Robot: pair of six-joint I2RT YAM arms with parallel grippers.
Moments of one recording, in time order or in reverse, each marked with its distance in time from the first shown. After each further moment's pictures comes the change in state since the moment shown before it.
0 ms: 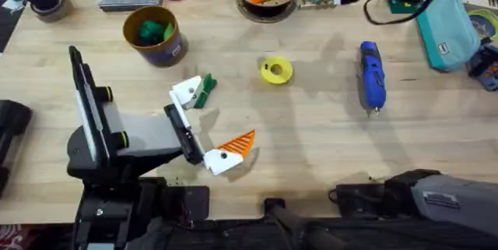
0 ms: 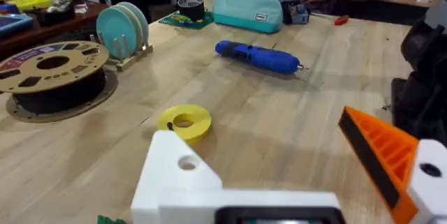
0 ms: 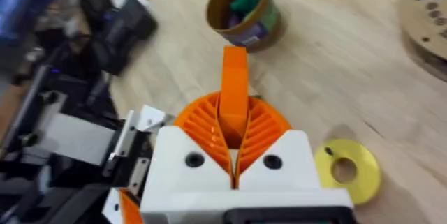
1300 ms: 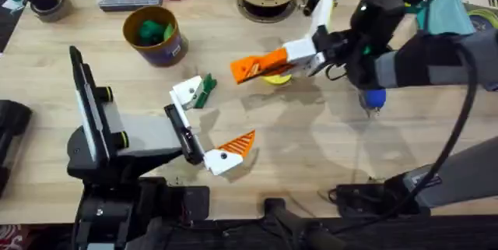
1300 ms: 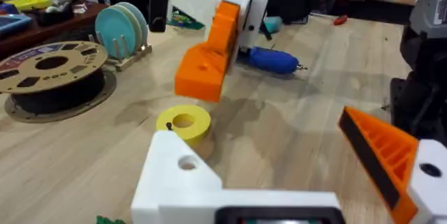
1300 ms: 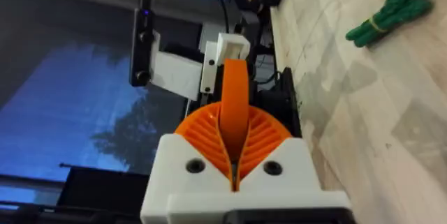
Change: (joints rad) left arm 0.000 0.000 0.000 -0.001 0.003 0.000; right arm -0.003 0.361 -0.593 1.516 -0.738 1.129
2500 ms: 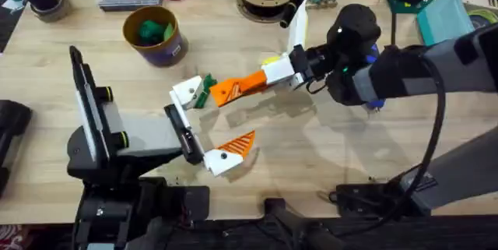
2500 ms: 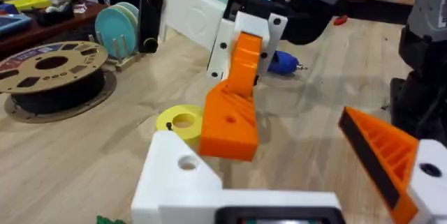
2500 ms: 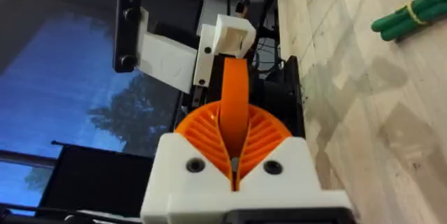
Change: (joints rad) left arm 0.000 0.000 0.000 0.000 0.000 0.000; right arm 0.159 0.048 -0.051 0.202 0.075 0.063
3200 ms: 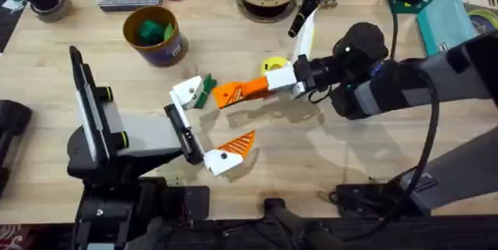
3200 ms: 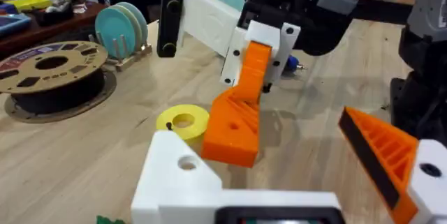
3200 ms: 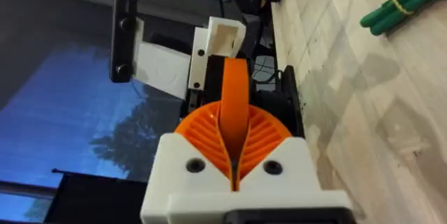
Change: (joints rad) left arm 0.000 0.000 0.000 0.000 0.000 0.000; right arm 0.005 0.000 -0.117 0.188 0.102 0.099
